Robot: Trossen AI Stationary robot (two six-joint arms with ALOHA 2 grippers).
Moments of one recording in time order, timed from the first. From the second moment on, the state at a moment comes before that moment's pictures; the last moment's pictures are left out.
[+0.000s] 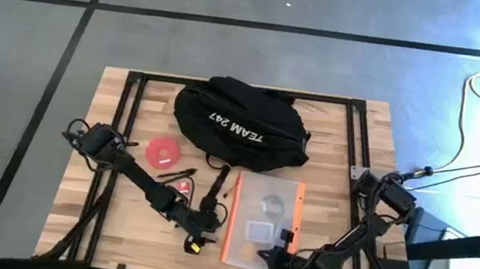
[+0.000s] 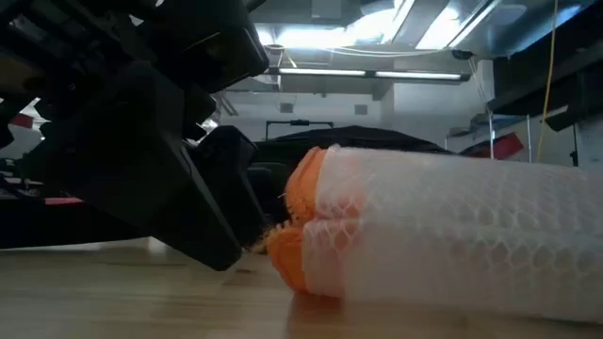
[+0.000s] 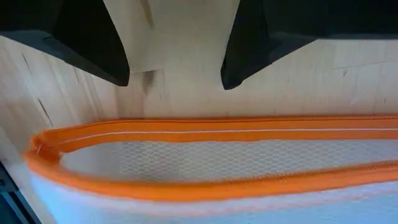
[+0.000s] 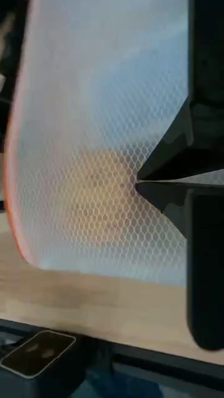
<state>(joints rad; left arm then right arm) -0.53 1.95 0.93 0.25 -0.20 -0.31 0.94 2.00 1.11 -0.19 0.78 0.91</state>
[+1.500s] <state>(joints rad) -0.53 1.95 0.93 0.24 -0.15 -0.31 0.85 2.07 1.14 -0.11 0.68 0.85</state>
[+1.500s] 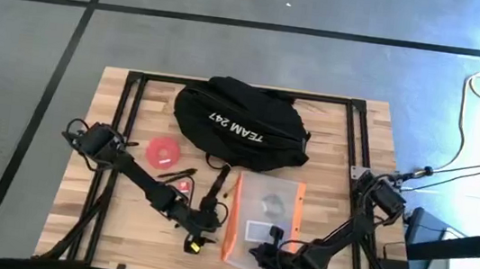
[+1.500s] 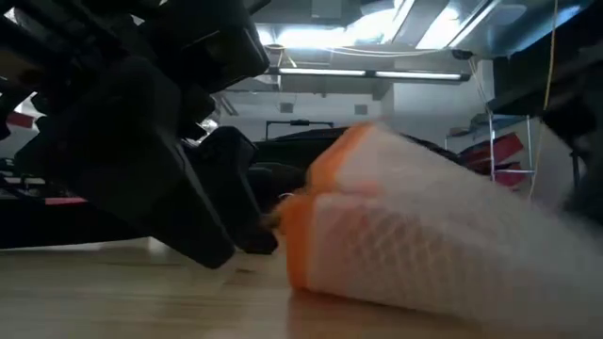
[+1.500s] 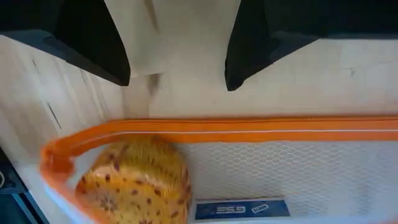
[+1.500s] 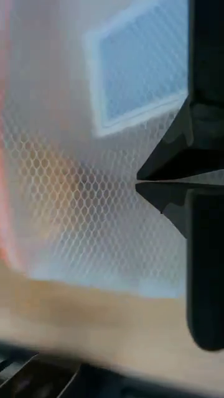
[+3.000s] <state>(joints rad) -0.58 1.74 0.93 -0.08 -0.29 -0.34 0.81 2.01 1.17 -0.14 0.54 0.68</state>
